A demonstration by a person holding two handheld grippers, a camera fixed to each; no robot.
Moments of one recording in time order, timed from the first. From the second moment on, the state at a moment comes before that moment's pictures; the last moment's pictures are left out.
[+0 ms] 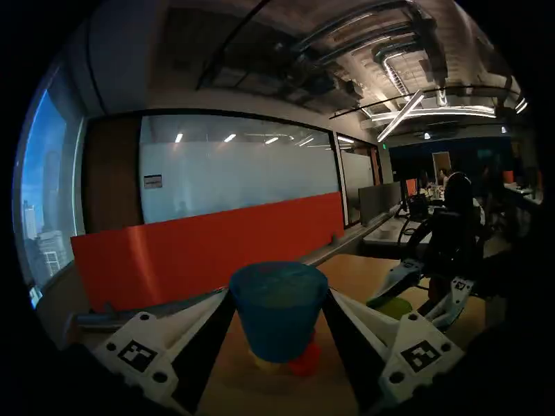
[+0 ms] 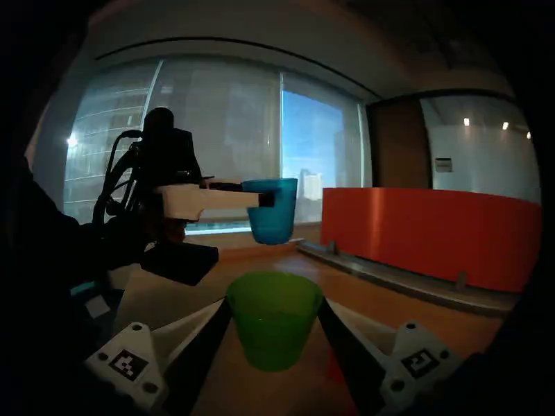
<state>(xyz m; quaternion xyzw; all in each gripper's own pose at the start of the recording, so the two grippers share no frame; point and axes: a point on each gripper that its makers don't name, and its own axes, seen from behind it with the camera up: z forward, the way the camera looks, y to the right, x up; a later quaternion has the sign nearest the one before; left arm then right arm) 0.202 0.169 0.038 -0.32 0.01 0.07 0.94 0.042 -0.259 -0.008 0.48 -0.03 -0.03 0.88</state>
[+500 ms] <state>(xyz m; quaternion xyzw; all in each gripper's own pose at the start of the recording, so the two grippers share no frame) 0.138 0.171 0.038 -0.33 -0.06 0.09 0.94 0.024 -0.242 -0.014 0.47 -0.07 -0.05 0.88</state>
